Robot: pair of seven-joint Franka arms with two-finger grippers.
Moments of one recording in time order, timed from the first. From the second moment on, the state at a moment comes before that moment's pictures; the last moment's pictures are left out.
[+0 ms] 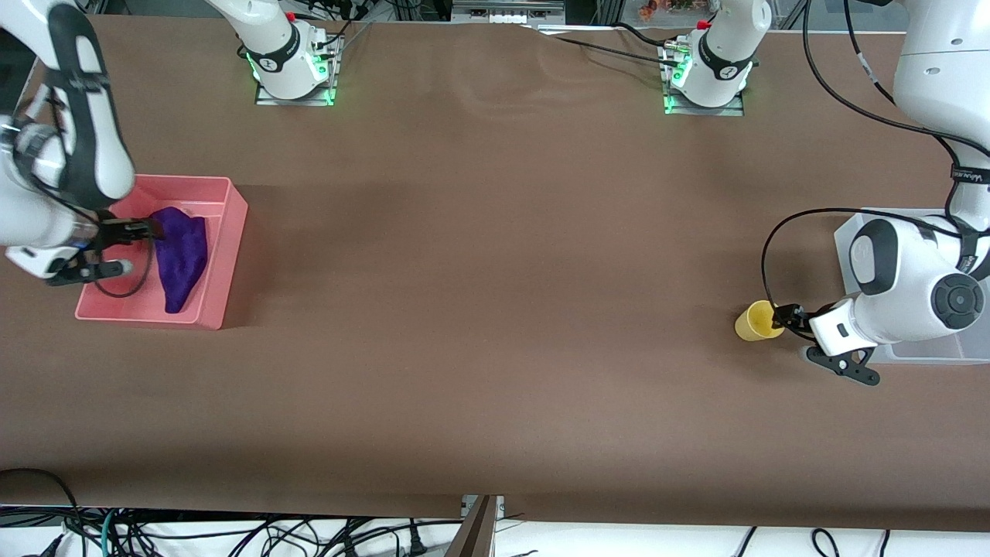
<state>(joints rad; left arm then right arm) 0.26 0.64 -0.17 -1.65 0.10 2.19 0.42 0.04 0.25 -0.26 -1.86 -0.06 1.86 -0.43</state>
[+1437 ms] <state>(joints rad) 0.38 0.59 -0.11 -1.41 0.21 1.81 0.79 0.05 0.12 -0.06 -1.41 -0.01 1.48 -0.12</state>
